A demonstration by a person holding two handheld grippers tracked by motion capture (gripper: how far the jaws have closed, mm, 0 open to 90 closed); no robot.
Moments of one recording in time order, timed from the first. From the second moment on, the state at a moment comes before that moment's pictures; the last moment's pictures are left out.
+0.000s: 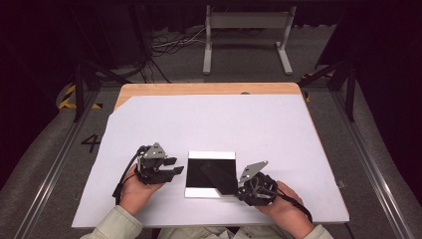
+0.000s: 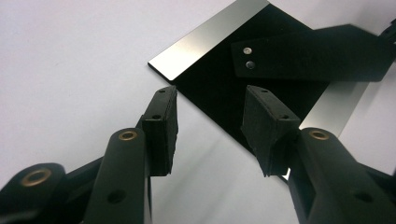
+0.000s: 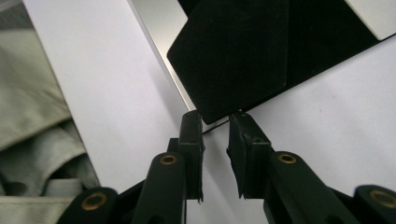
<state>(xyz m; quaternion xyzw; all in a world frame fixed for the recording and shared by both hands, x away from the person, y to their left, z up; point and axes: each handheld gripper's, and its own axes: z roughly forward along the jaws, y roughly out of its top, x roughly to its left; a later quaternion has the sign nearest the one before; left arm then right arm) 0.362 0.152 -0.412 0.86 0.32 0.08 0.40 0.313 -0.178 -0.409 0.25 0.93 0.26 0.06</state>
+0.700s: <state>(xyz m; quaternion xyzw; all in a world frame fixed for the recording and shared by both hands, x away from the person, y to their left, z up) 0.359 0.148 -0.415 0.86 0.32 0.07 0.39 0.315 -0.178 -0.373 0.23 0.90 0.35 0.09</state>
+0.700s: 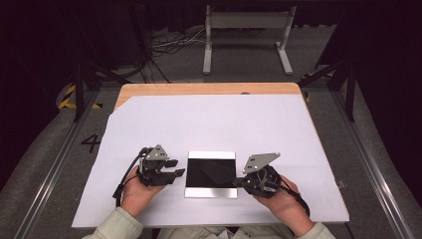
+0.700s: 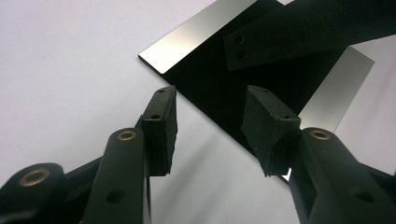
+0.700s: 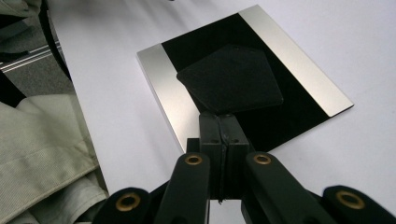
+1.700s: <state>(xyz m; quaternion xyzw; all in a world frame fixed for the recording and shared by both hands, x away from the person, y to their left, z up) 0.360 0.153 -0.416 0.85 0.33 0.08 0.39 0.312 -0.199 -0.353 0.26 0.88 0.37 0.13</state>
